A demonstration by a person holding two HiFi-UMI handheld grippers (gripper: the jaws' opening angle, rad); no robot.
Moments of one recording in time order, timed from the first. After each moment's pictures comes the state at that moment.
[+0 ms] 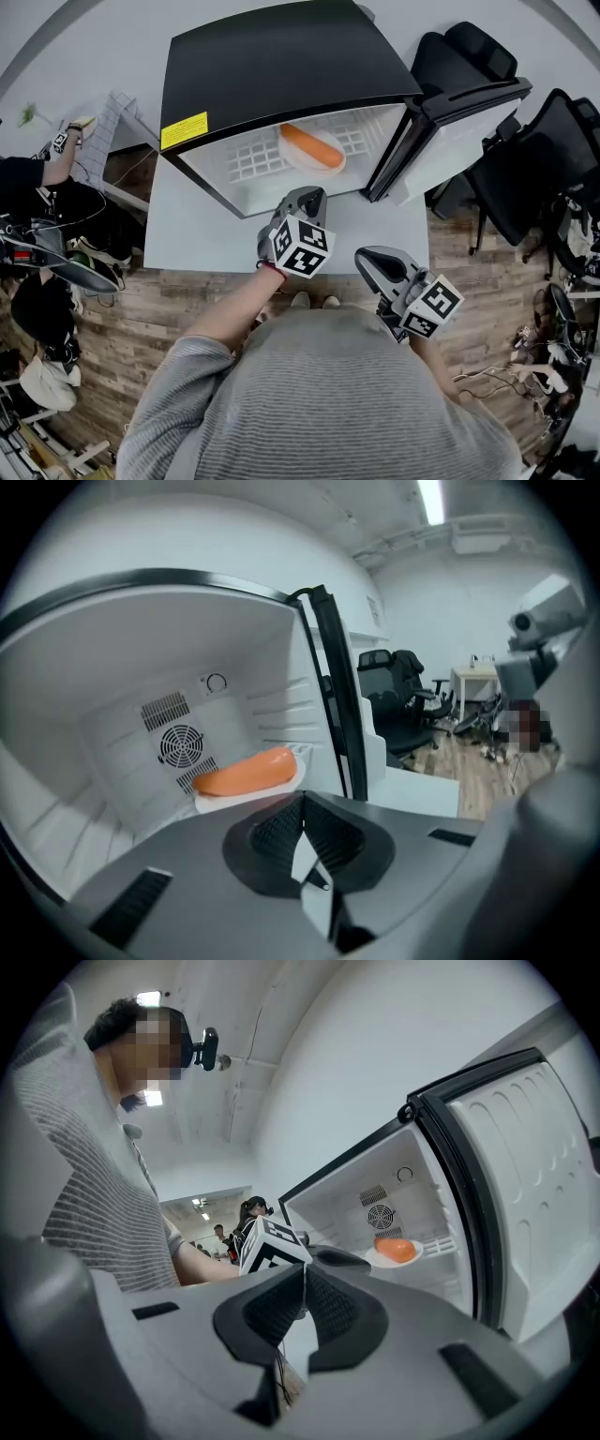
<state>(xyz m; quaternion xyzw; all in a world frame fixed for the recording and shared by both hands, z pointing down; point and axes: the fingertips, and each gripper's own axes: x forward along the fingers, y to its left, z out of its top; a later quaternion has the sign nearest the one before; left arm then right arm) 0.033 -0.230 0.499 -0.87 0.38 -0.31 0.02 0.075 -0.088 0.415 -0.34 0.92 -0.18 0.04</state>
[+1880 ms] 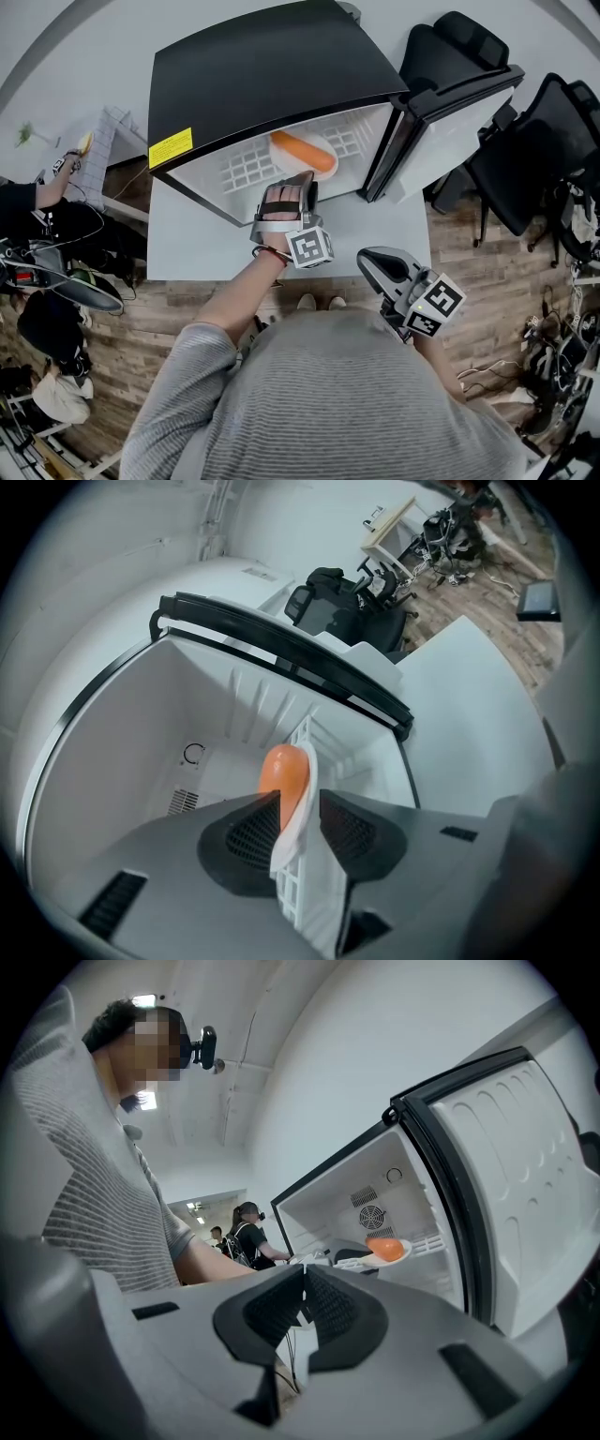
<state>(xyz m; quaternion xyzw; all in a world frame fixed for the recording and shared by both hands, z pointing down) 0.046 -0.272 0.518 -0.71 0.35 -0.46 0.40 0.090 -0.093 0.421 -0.35 0.92 -0.19 0.05</state>
